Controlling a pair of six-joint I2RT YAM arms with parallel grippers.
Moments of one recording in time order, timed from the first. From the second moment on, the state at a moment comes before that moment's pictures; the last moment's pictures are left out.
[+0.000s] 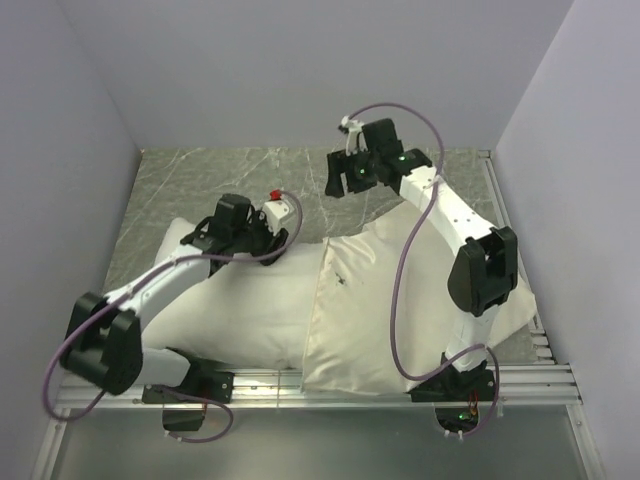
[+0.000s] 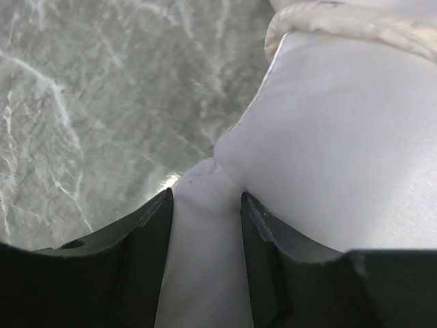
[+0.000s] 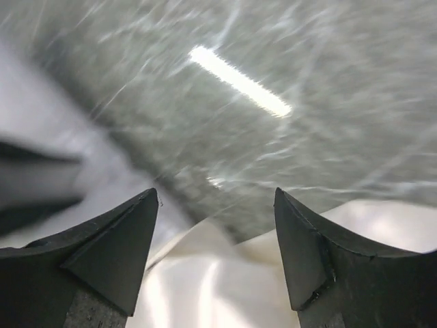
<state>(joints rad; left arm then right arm) -0.41 1.40 0.92 -0.22 0.42 0.29 0.45 1.86 1.71 -0.61 -0.34 0.09</state>
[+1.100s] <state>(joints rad) -0.53 1.23 0.81 -0.16 0.31 0.28 0.52 2.00 1.80 -0.84 -0.75 0.29</state>
